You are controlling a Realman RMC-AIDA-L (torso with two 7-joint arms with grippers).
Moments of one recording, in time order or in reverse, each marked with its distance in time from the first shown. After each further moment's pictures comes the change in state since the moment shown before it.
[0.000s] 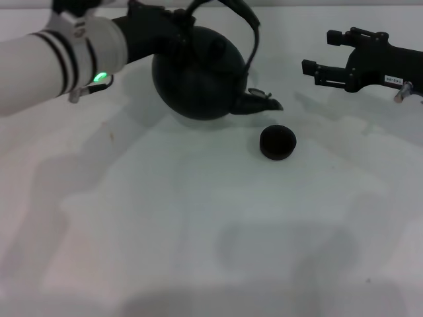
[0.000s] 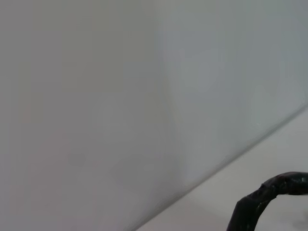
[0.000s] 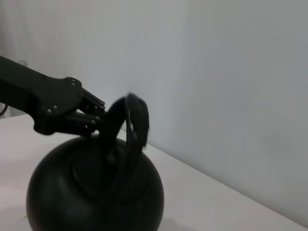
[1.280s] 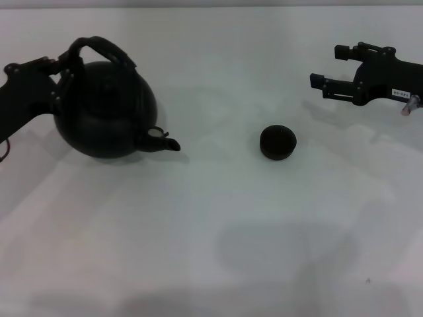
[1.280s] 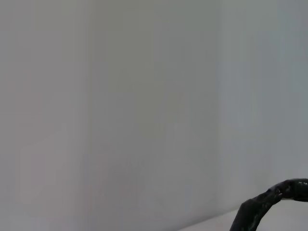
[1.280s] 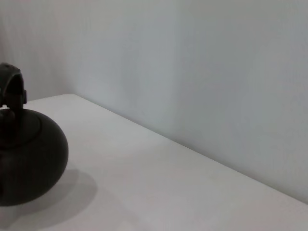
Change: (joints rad) left arm 0.113 0.002 -0.670 -0.669 -0.918 -0.710 1.311; right arm -0.026 -0.008 0.000 0.014 -0.015 0.001 0.003
